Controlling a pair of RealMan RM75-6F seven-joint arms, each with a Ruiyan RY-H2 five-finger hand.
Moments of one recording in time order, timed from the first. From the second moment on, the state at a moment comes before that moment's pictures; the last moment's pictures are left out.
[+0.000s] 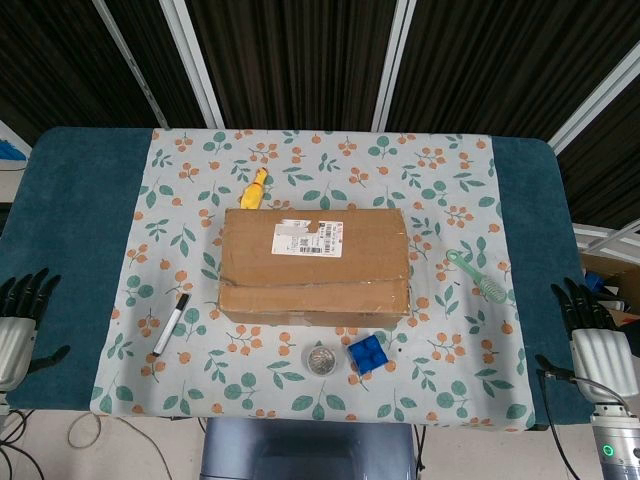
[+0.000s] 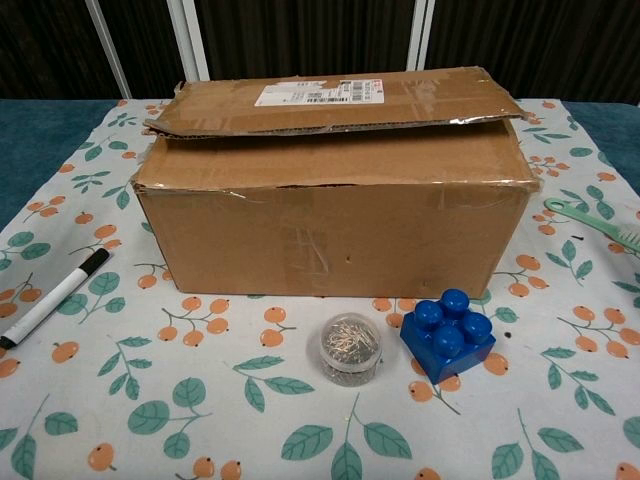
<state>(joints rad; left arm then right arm) -0.10 -1.12 -0.03 -1.59 1.51 1.47 0.13 0.07 -1.16 0.08 -1.60 -1.49 1.51 -0.10</state>
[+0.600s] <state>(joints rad) -0.11 -1.12 -0.03 -1.59 1.51 1.46 0.13 0.07 -1.15 0.08 -1.60 -1.49 1.50 -0.11</state>
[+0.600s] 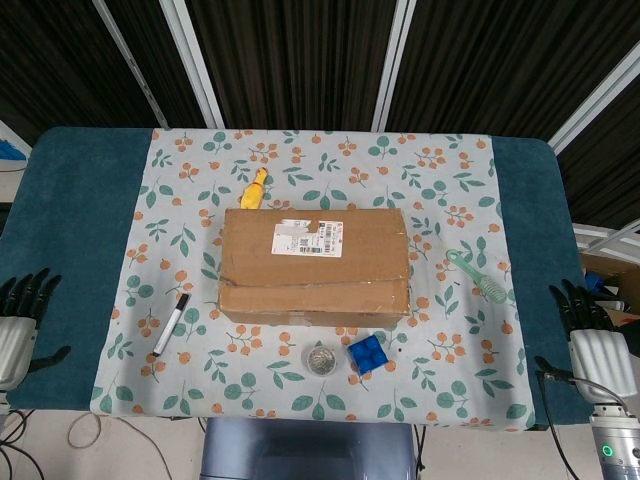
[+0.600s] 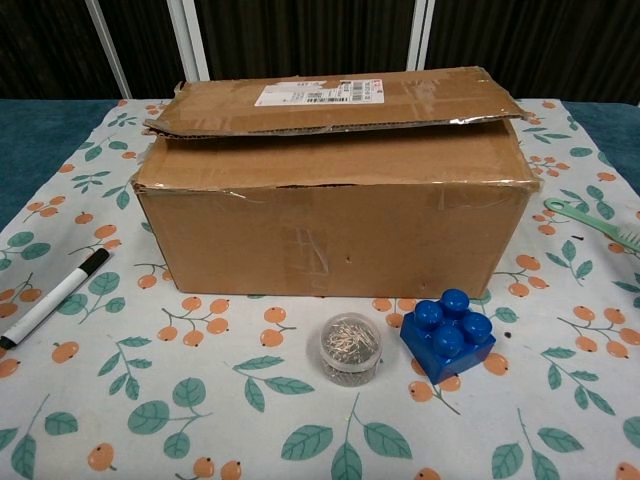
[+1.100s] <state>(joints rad) -0.12 -1.10 -0.04 -1.67 1.53 1.47 0.14 0.07 -1.15 0.07 -1.61 -1.48 1.48 -0.09</state>
